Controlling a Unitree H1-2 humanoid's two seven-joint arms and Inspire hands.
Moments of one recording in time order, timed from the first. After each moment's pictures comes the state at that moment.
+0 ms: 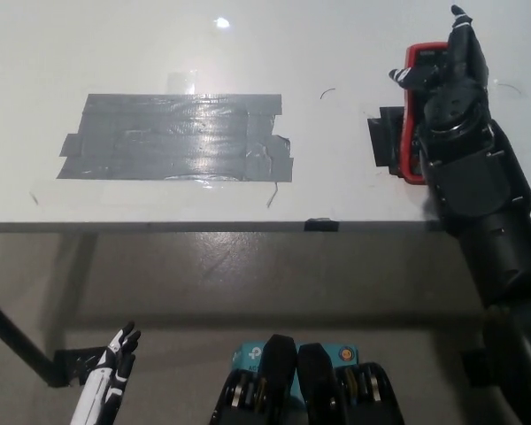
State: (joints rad) left_arm 0.11 0.15 0.01 0.13 0.15 -0.25 -0.04; right_arm -1.10 -0.11 -0.02 0.91 -0.37 0.42 -0.33
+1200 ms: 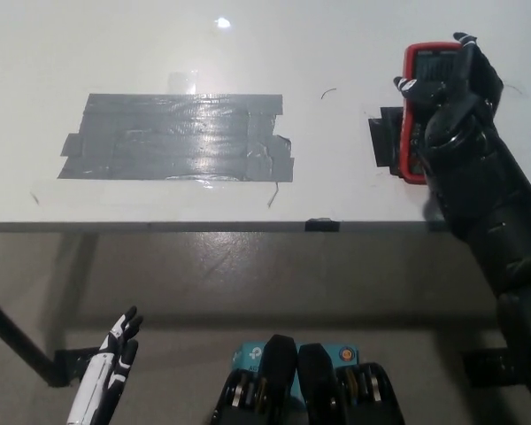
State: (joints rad) left_arm 0.07 0.16 0.01 0.13 0.17 -0.25 -0.04; right_arm -1.13 -0.15 0.11 1.14 -0.39 0.37 -0.42
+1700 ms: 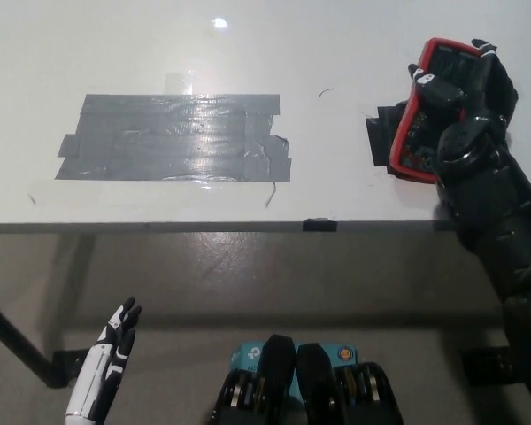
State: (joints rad) left_arm 0.05 0.16 0.01 0.12 0.15 -0.25 -0.04; right_arm -1.11 -0.15 0.02 1.18 -0.32 0.20 -0.51
